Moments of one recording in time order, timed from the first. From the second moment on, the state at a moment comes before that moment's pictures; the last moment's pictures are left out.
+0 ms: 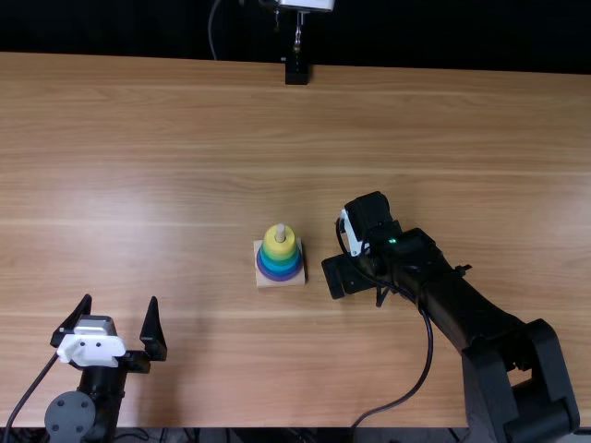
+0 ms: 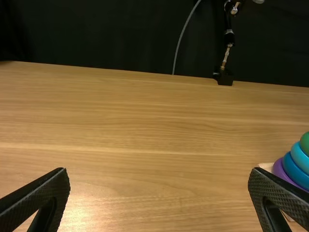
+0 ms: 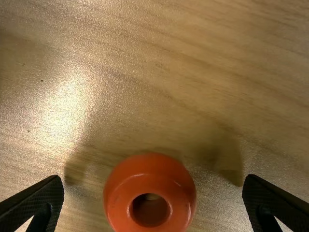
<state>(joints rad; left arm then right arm) -0.06 0.01 0.04 -0.12 0.00 -0.13 0.37 1.83 1.11 -0.60 0.00 0.03</state>
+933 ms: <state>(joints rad) -0.06 0.01 0.04 -0.12 0.00 -0.13 0.37 1.83 1.31 -0.72 -0.01 0.03</state>
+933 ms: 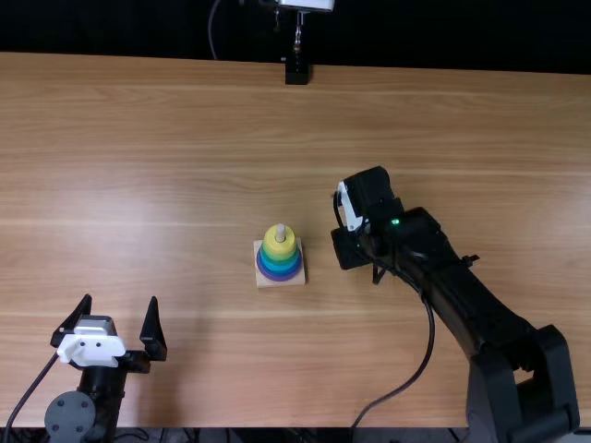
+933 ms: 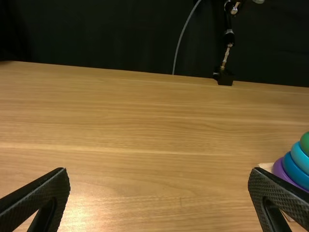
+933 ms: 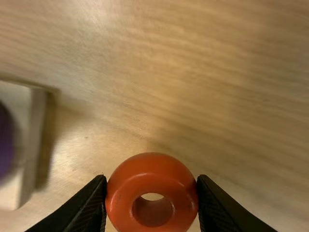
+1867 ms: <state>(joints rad) -0.06 0.01 0.04 -0.12 0.00 -0.13 0.57 1.87 1.98 -1.23 -0.01 0.02</state>
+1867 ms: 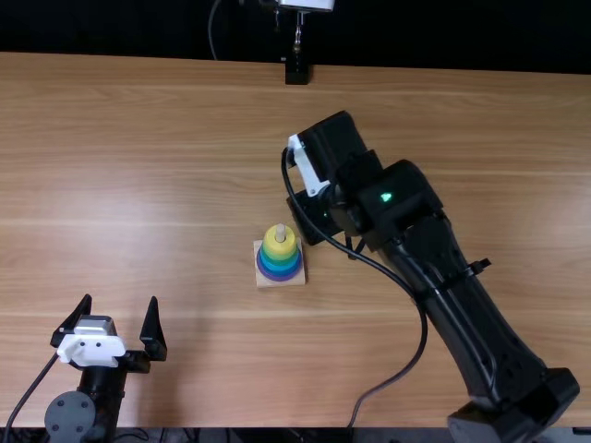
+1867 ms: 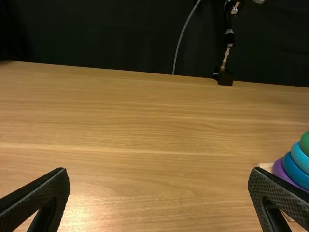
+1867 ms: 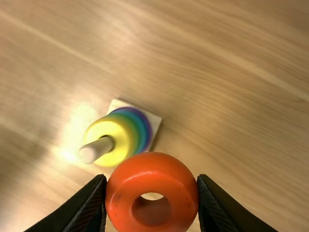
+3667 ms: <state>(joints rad) -0.06 0.01 0.04 -0.12 0.00 -0.14 0.66 1.94 1.98 -1.21 -0.01 0.03</state>
